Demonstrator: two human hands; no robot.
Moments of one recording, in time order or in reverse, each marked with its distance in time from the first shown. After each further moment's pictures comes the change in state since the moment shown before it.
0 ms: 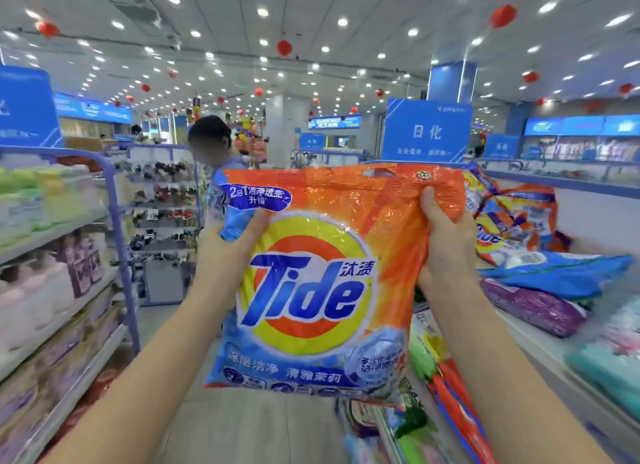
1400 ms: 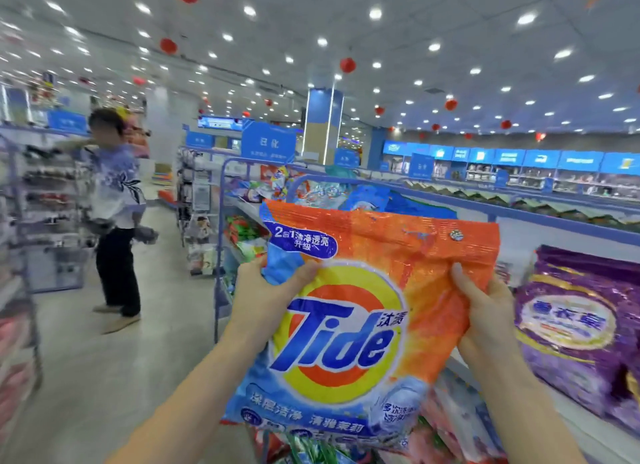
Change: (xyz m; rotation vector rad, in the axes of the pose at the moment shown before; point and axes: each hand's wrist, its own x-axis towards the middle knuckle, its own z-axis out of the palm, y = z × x) left_hand -0.668 0.374 -0.060 -0.316 -0.471 -0.064; right_hand -0.589 -0.528 -0.298 -0.237 0.117 -0.196
